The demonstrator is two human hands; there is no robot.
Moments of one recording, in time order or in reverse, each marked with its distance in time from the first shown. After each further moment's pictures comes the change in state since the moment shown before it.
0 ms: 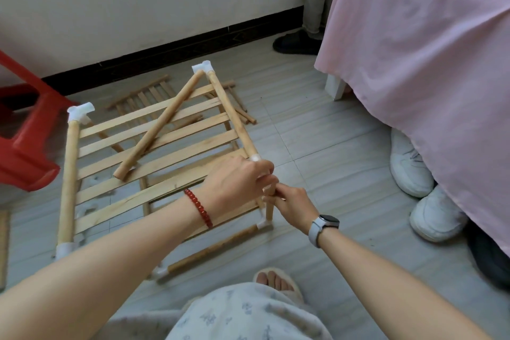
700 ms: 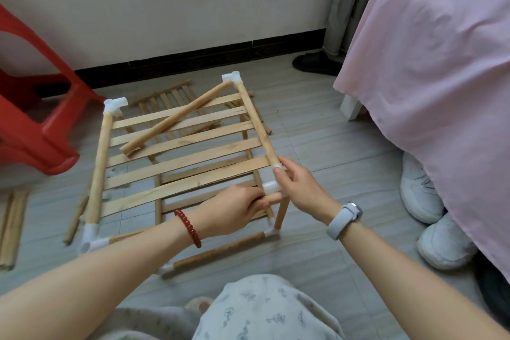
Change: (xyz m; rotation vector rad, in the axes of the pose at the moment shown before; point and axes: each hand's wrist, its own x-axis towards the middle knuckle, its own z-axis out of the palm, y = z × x) left_hand -0.056 -0.015 -0.006 -0.350 -0.211 -0.112; right_hand 0.008 -0.087 -0.029 0.241 -0.077 -0.066
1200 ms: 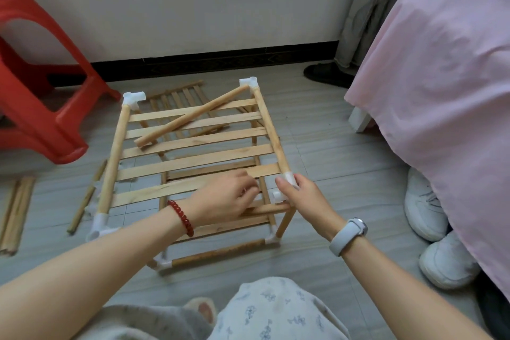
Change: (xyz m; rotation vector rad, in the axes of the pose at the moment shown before) left_hand -0.013 -0.025 -0.015 0.015 0.154 -0.102; right_hand -0.004 0.004 0.015 0.060 0.006 0.185
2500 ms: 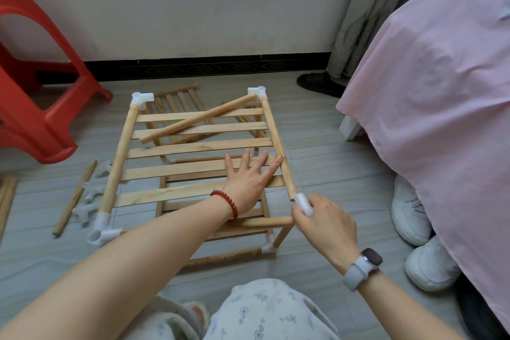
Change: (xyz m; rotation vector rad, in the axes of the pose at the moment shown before) left_hand 0.055 -0.002 0.041 0.418 0.012 -0.096; right_hand -0.049 -0.003 -0.012 -0.946 0.414 -0.069
